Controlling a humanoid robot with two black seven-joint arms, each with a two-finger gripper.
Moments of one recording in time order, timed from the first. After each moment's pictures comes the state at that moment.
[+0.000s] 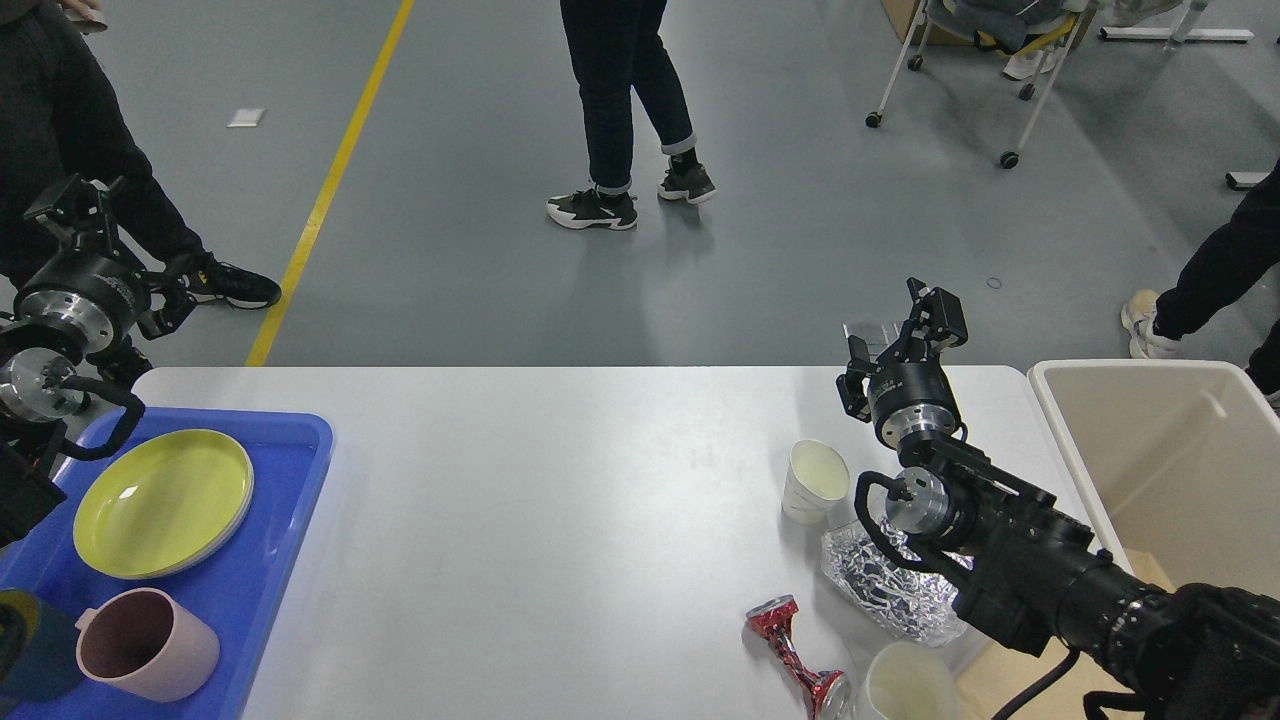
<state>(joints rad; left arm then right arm) -0.91 0.46 -0.68 -0.27 -0.01 -0.30 -0.12 0.71 -0.10 0.46 0.59 0.15 -0.11 0.61</state>
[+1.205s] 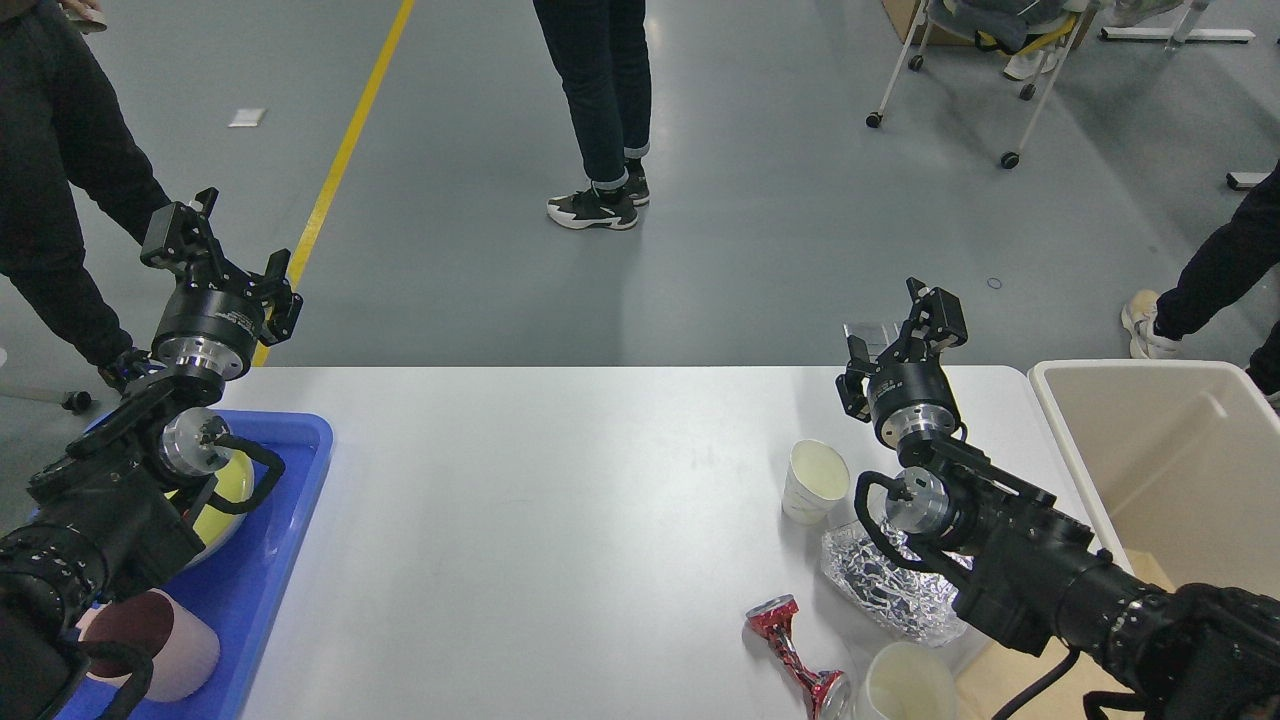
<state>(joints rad) -0.83 0.27 -0.68 -0.28 0.00 -0.31 -0.52 0.71 -0.10 0.46 0.59 0.15 -0.11 0.61</state>
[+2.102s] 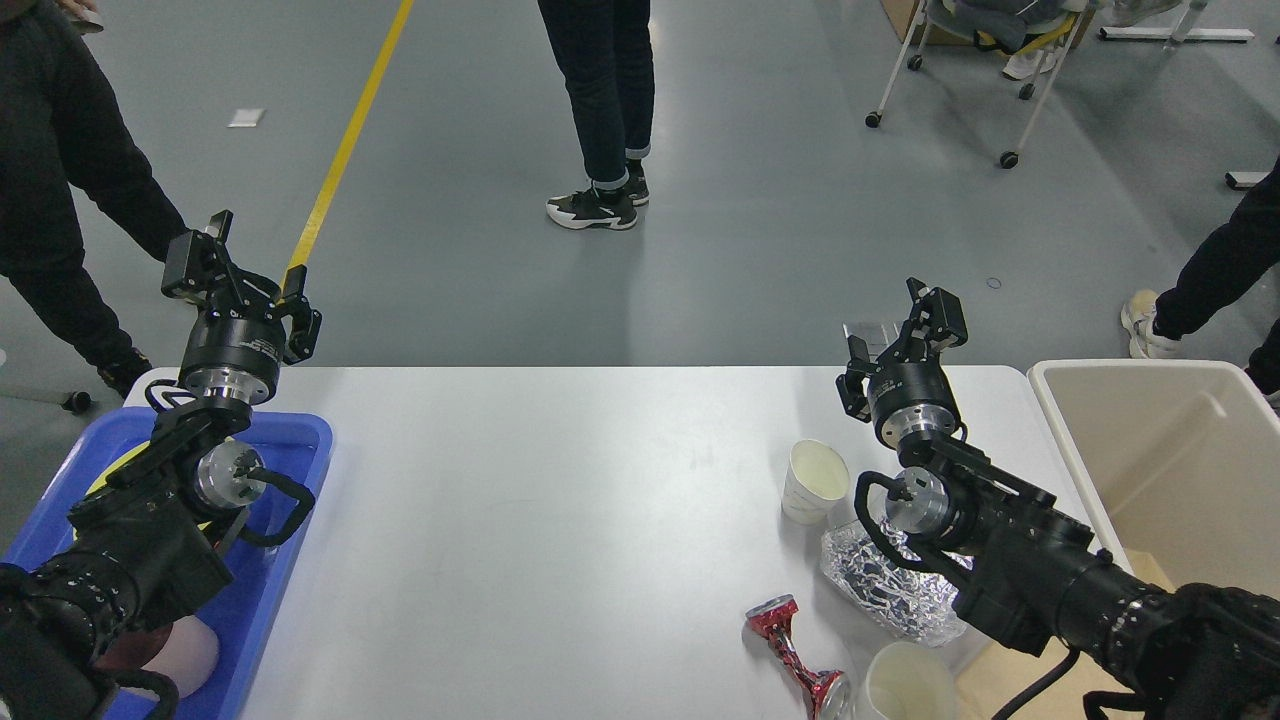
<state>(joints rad) -0.78 0.22 -0.66 -0.29 0.00 -0.31 -0.65 0.71 -0.10 0.46 0.59 0.15 -0.11 0.61</state>
